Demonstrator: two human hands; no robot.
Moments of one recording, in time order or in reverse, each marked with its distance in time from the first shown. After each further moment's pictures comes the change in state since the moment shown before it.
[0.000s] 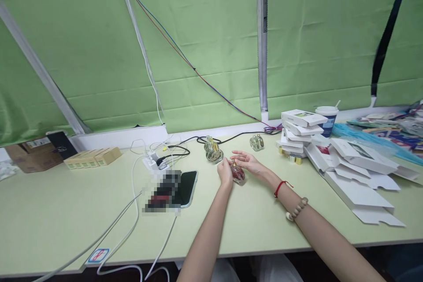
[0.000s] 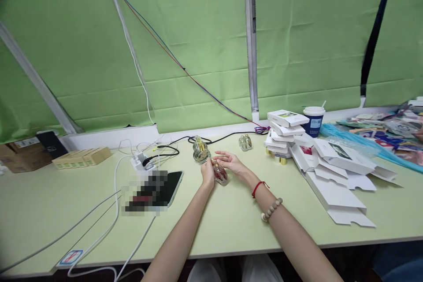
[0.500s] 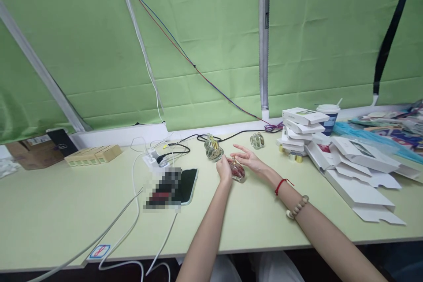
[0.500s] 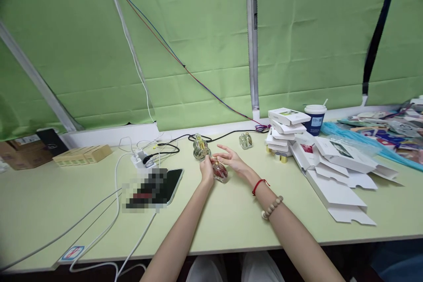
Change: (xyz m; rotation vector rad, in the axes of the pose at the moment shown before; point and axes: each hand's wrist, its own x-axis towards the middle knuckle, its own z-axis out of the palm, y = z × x) left_hand 0.002 0.002 -0.001 -0.063 0.015 -0.001; right_hand -0.006 -0.010 0.004 -0.041 -0.021 -0.016
